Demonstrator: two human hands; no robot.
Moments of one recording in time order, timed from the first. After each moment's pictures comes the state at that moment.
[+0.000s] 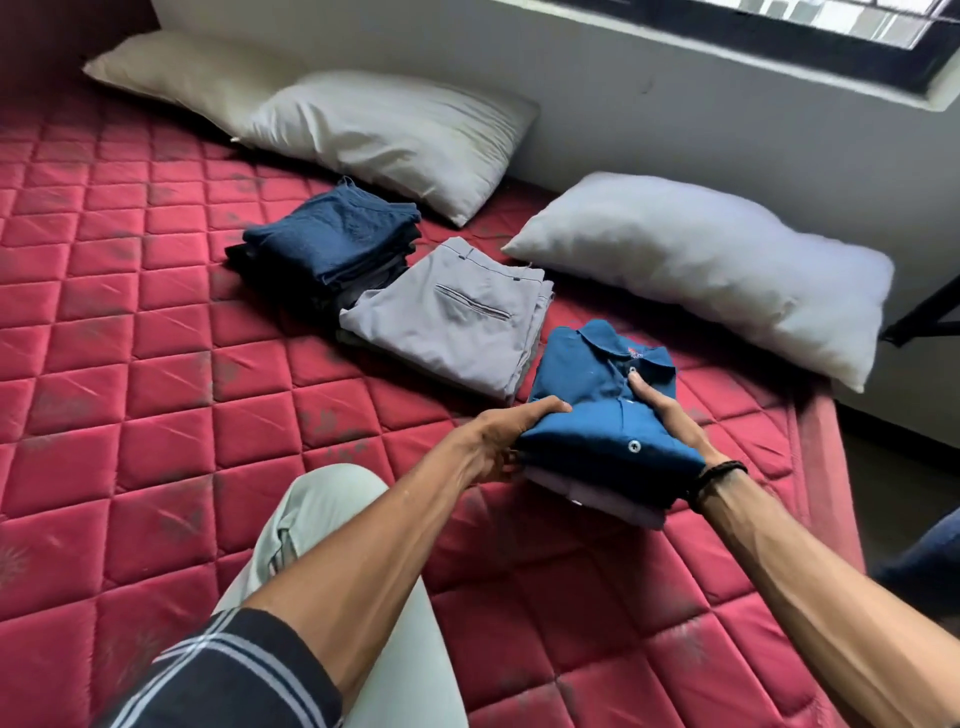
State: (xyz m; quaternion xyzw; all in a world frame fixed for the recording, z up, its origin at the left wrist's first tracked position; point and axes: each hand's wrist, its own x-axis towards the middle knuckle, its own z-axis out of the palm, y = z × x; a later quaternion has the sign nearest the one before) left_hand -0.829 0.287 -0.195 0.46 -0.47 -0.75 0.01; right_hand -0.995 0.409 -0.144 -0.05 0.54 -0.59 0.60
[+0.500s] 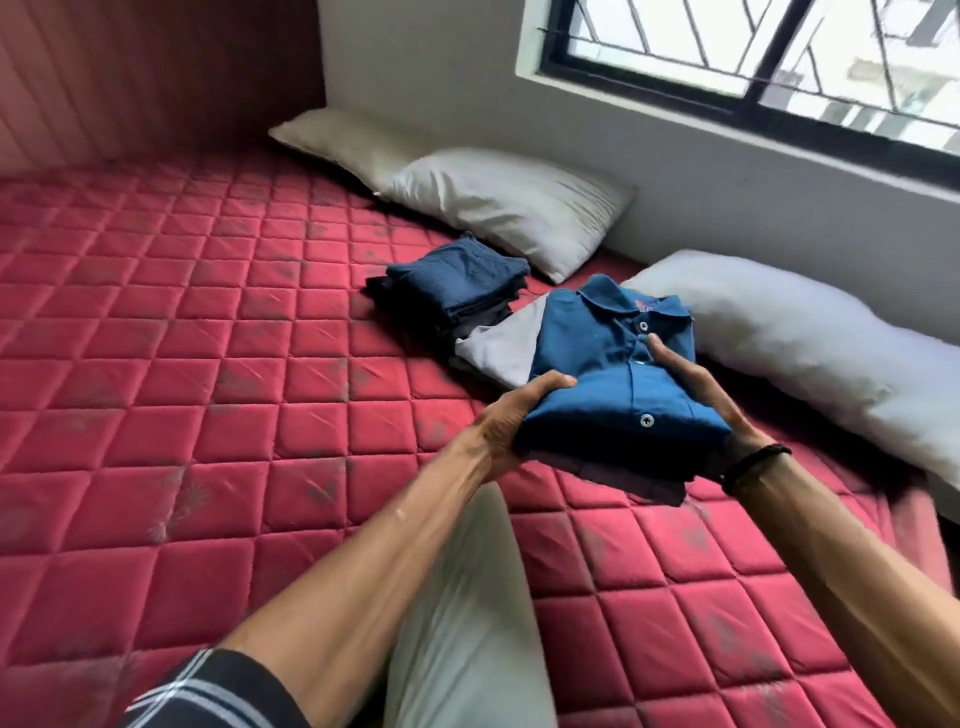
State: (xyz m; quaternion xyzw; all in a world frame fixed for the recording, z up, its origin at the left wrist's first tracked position) left_hand -0.702 0.276 -0.115 0.32 -0.41 -0.83 0.22; right_hand -0.882 0.357 -0.044 -0.22 0.49 -0.60 0.59
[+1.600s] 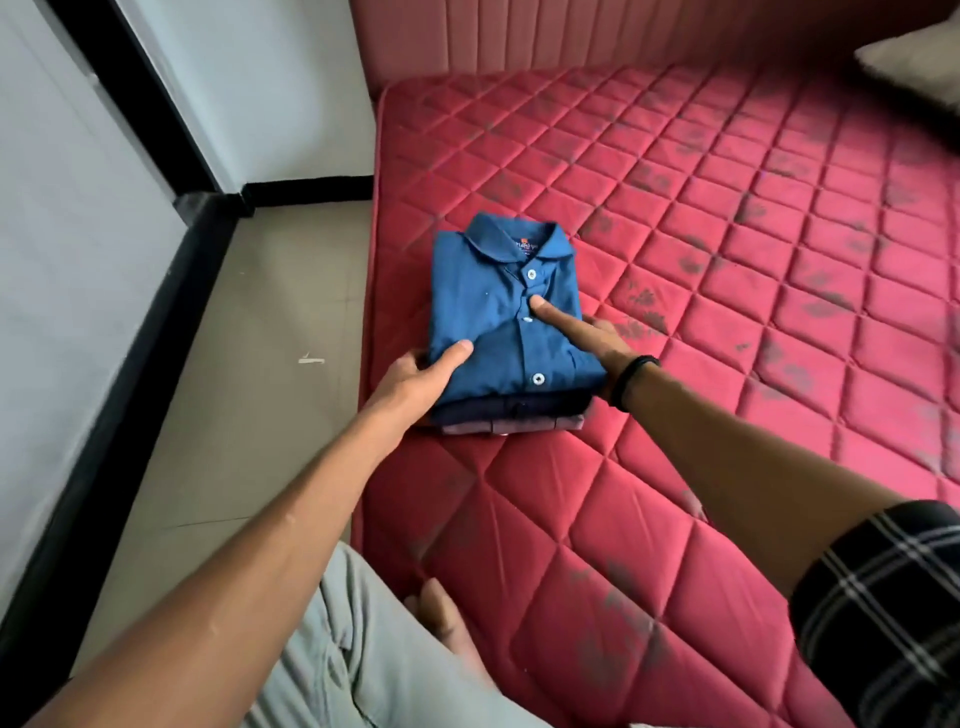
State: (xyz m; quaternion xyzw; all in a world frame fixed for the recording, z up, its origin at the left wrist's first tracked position) left_hand -0.034 0.294 -0.225 0.80 -0.25 -0.38 0.40; right_hand -0.210 0.139 -0.215 -0.50 0.47 -0.20 0.70
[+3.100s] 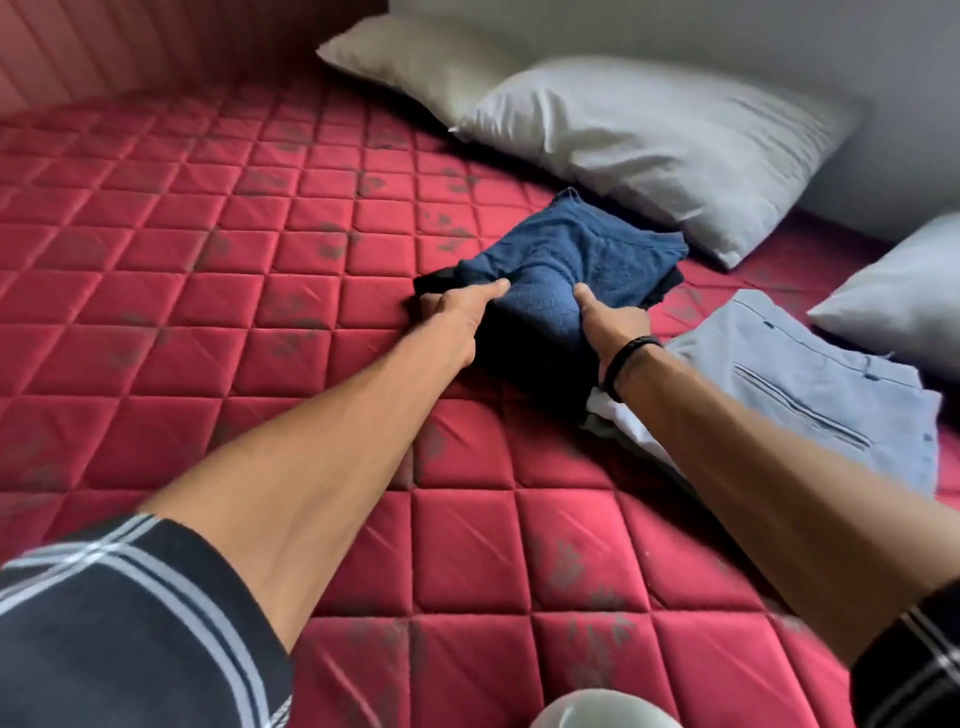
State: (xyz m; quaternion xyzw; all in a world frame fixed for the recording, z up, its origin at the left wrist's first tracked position) left_hand -0.622 -0.110 -0.238 0.61 -0.31 -0.58 0.45; right_hand -0.807 -0.083 -0.264 -0.20 0.80 -0.46 0.32
